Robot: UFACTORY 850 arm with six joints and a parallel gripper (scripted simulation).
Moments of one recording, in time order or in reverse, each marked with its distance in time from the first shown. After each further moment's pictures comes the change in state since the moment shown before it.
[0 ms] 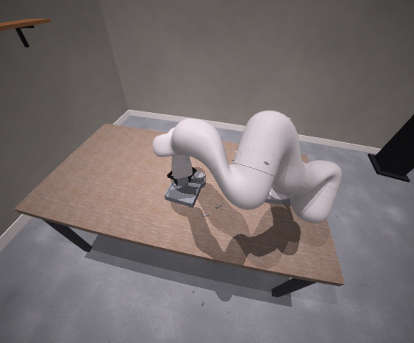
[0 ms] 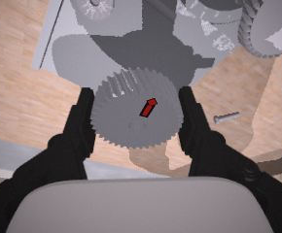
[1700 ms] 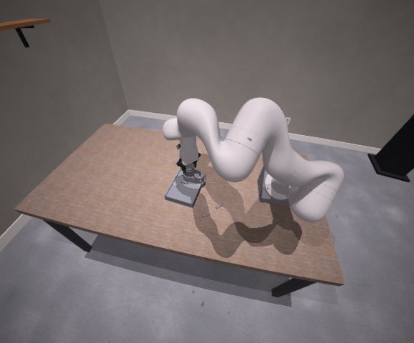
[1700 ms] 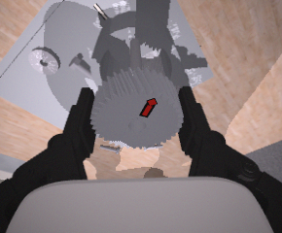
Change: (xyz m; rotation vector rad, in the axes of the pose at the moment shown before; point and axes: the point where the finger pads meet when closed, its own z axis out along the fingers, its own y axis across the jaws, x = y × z) arm 0.087 0.061 -0.004 -0.007 -0.002 -0.294
